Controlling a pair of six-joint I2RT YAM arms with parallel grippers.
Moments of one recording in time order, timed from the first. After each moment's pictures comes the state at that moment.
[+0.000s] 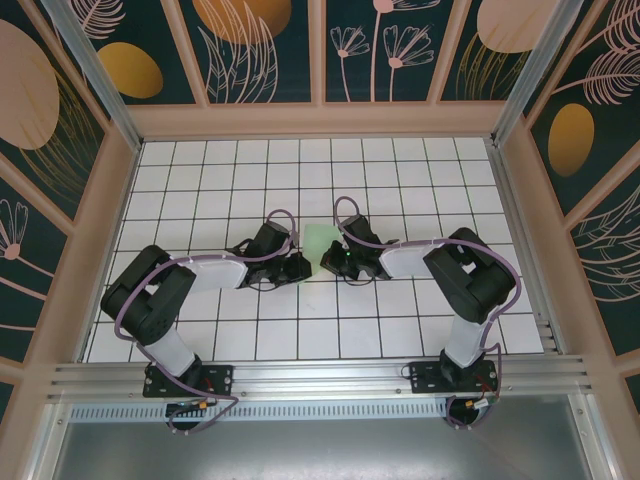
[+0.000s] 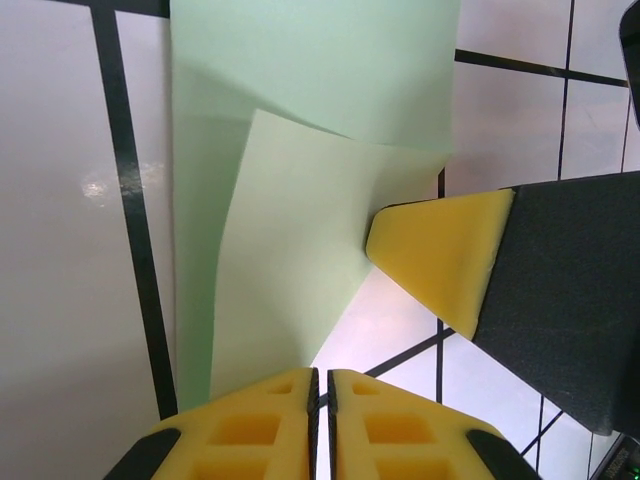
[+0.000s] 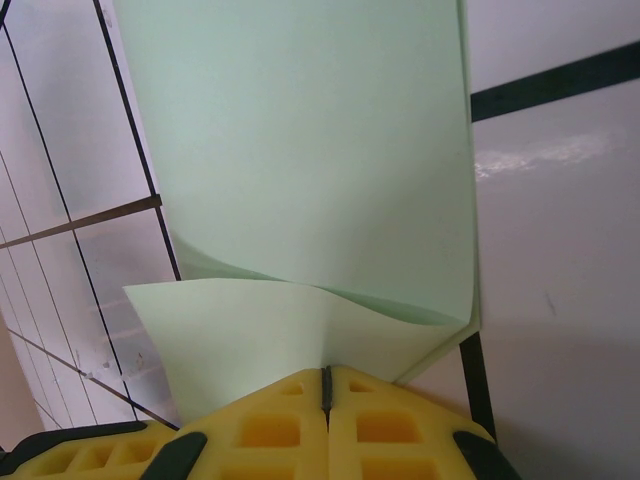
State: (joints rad) left arm -0.64 1.67 0.71 0.04 0.39 -0.82; right arm 0.70 1.80 0.82 0.10 -0.30 1.07
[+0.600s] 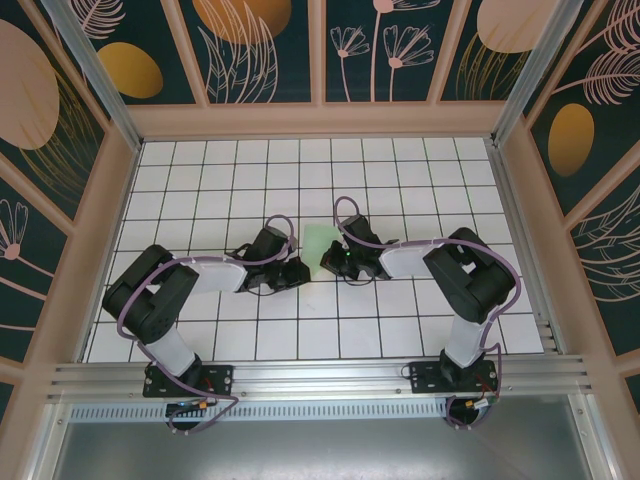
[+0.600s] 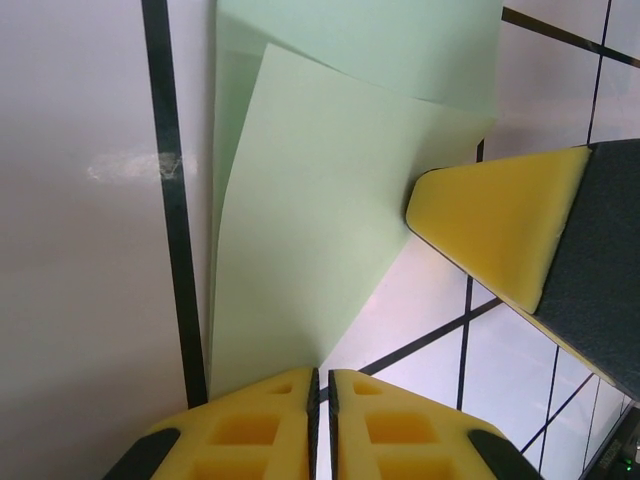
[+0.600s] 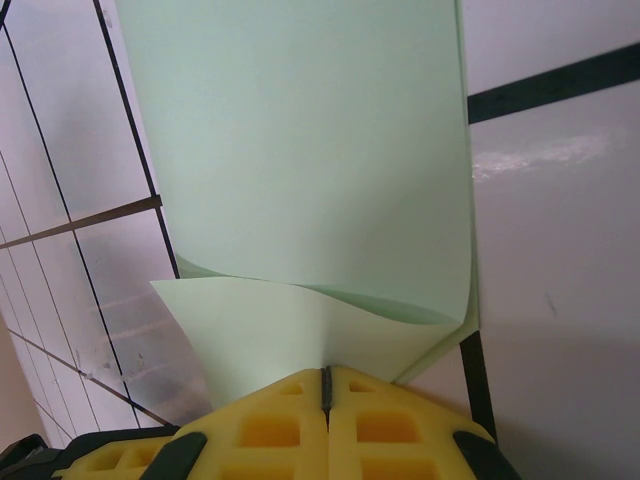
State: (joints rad) left arm -0.64 1.68 0.67 0.09 0.41 -0.86; right arm 0.70 1.80 0.82 0.10 -0.30 1.07
